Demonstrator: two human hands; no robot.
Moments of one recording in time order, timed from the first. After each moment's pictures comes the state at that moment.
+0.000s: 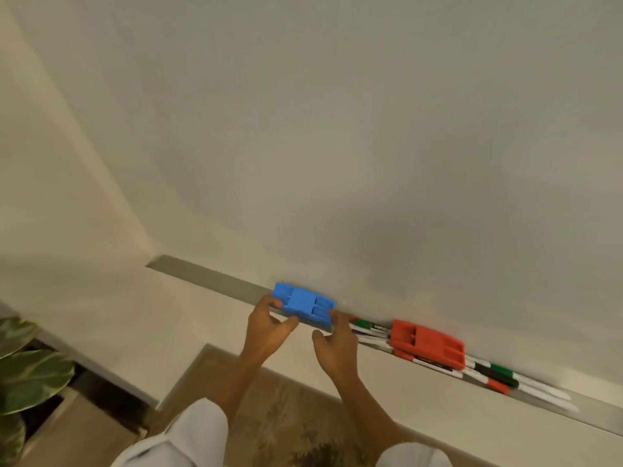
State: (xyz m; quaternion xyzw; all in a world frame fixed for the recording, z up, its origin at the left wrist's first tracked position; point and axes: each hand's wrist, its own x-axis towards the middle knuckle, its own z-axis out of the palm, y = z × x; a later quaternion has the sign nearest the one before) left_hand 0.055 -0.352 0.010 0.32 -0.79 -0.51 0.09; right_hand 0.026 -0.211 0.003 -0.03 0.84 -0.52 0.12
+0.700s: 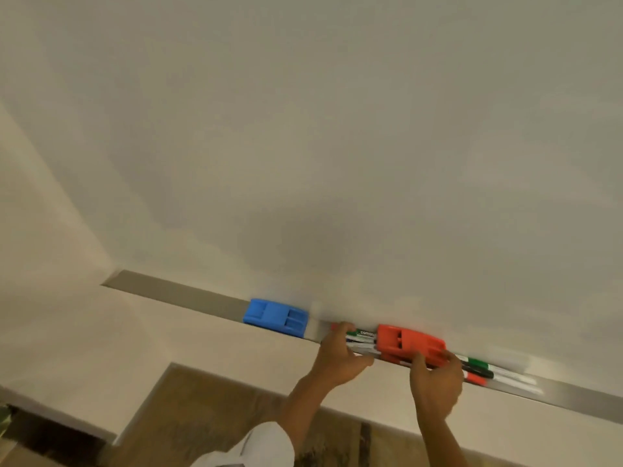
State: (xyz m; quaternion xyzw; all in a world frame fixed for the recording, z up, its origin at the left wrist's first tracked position) left_hand 0.014 -0.244 -0.006 0.10 -0.80 -0.58 -0.10; right_hand 0.003 -0.074 -0.013 0.32 0.82 -0.45 -0.11
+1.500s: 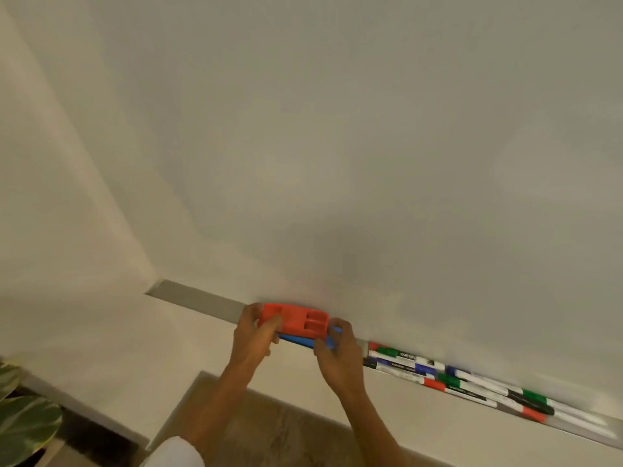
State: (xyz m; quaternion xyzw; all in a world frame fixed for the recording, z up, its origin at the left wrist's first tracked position) left_hand 0.042 -0.435 0.023 0.34 -0.68 -0.64 0.10; right_hand 0.016 -0.273 0.016 -0.03 0.82 -0.57 0.09
